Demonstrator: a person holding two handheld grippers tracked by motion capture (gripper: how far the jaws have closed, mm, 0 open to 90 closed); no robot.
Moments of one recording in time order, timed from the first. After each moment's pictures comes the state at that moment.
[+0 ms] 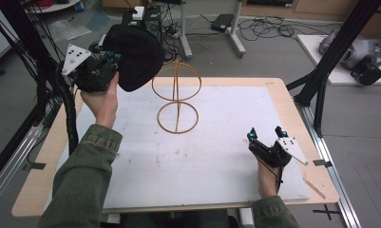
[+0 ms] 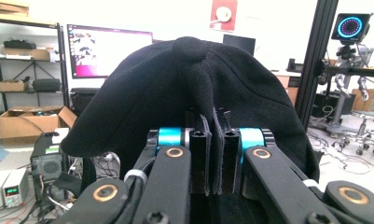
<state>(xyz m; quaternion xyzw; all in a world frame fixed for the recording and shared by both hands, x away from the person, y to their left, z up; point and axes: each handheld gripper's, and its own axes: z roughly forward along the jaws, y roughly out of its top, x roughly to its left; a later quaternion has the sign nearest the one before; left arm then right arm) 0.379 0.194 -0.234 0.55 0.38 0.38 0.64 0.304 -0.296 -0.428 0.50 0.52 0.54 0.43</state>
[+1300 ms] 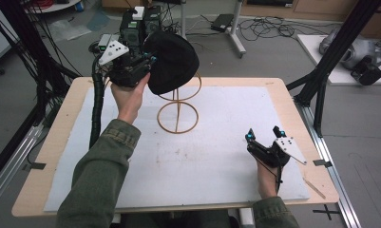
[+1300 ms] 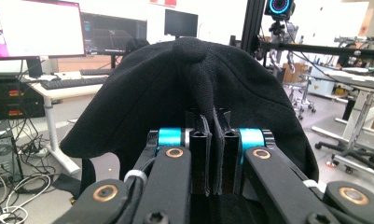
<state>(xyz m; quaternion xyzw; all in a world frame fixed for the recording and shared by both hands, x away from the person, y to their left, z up) 0.412 0.134 -0.239 0.63 0.32 0.28 0.65 0.304 -0.293 -0.429 0.49 0.54 0.54 0.42</state>
